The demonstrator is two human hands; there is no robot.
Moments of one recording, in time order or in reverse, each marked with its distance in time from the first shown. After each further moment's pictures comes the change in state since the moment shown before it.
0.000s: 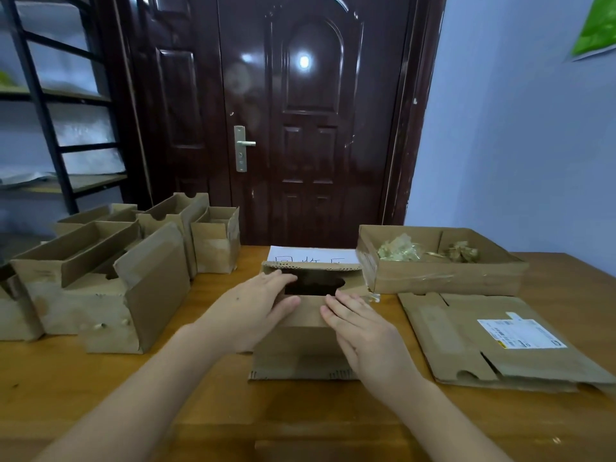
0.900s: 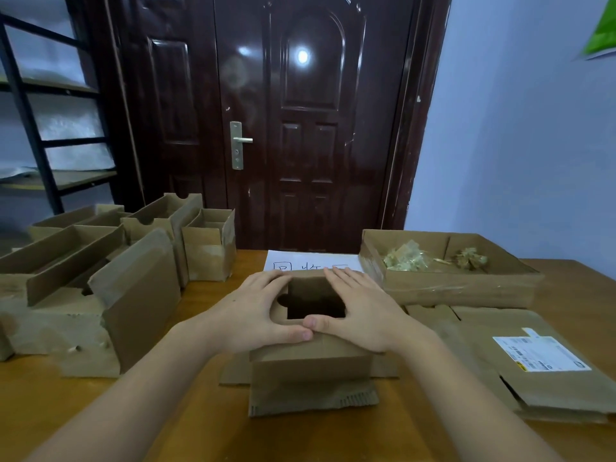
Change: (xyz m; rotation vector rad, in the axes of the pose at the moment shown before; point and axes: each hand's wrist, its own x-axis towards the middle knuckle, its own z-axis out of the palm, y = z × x) left_hand 0.045 -0.026 0.002 -0.121 -0.256 -0.049; right_hand 0.081 0.060 0.032 0.071 -0.729 0.361
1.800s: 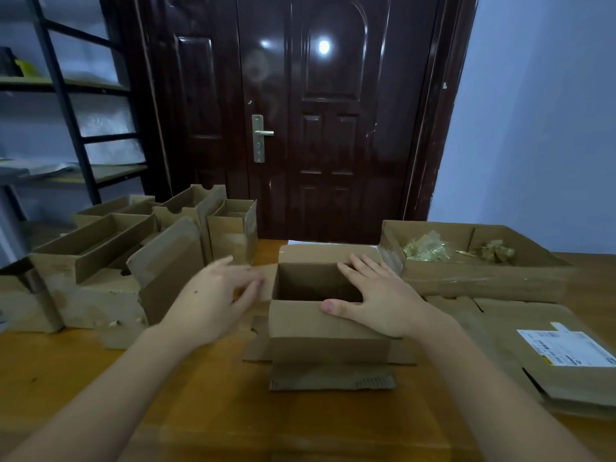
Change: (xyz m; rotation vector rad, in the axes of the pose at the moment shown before) left_hand -0.062 -0.039 -0.010 0.121 0.529 0.060; right_hand 0.003 0.005 0.004 -0.042 -0.036 -0.017
